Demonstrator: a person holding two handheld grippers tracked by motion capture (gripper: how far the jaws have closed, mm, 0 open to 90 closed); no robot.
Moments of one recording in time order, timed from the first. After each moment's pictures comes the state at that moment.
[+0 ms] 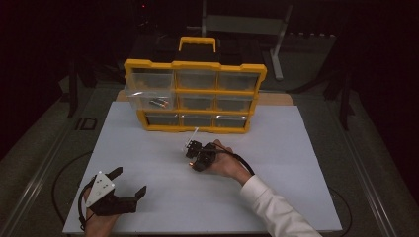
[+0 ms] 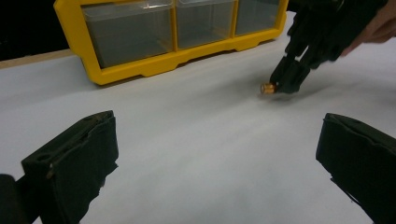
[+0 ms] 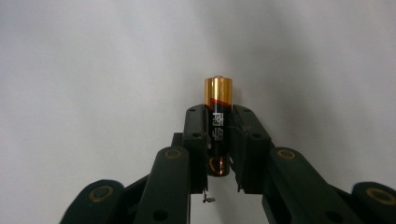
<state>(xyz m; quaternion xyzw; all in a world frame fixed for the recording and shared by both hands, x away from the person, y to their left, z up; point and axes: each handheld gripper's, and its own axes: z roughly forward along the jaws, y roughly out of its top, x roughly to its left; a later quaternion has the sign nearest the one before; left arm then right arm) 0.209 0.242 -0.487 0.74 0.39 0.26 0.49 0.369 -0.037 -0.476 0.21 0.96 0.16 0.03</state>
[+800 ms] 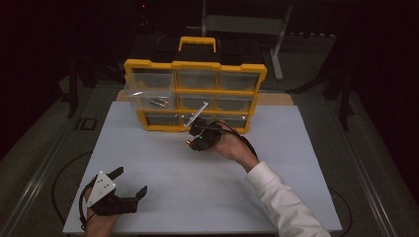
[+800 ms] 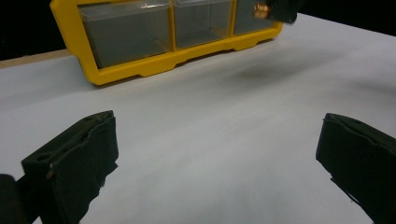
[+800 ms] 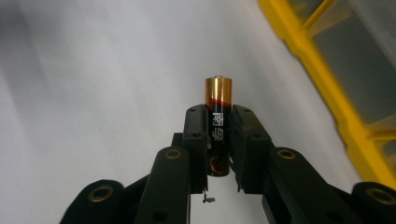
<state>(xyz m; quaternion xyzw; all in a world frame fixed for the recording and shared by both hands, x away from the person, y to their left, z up) 0.210 0.240 -0.487 0.74 0.39 0.25 0.49 0.385 -0.047 -0.402 0.22 0.94 0.24 0.05</state>
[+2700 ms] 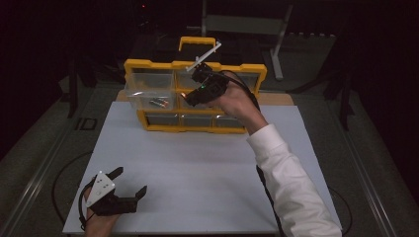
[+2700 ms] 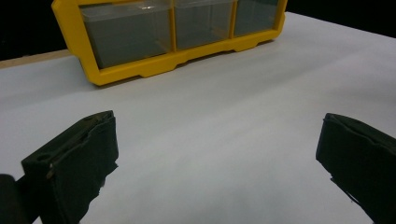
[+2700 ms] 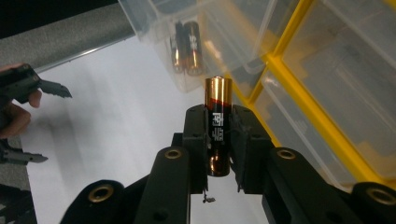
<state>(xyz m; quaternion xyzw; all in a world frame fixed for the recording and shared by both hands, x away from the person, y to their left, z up) 0.210 0.241 -0.487 0.74 0.39 0.25 0.49 0.424 -0.052 -0.266 0.23 0.91 0.34 0.08</state>
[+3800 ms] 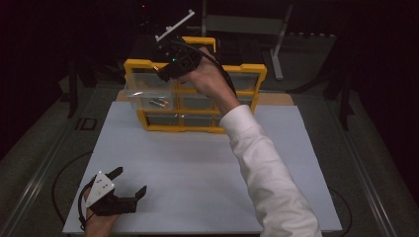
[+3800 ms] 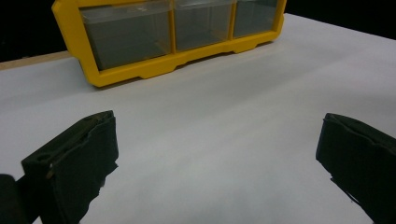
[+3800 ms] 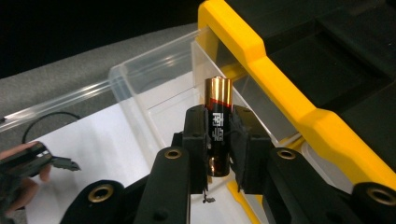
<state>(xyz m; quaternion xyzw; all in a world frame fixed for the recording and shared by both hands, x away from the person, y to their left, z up) 0.209 0.242 -0.486 0.73 0.39 0.25 0.50 0.441 0.010 -0.215 0.24 0.89 0.38 0.10</state>
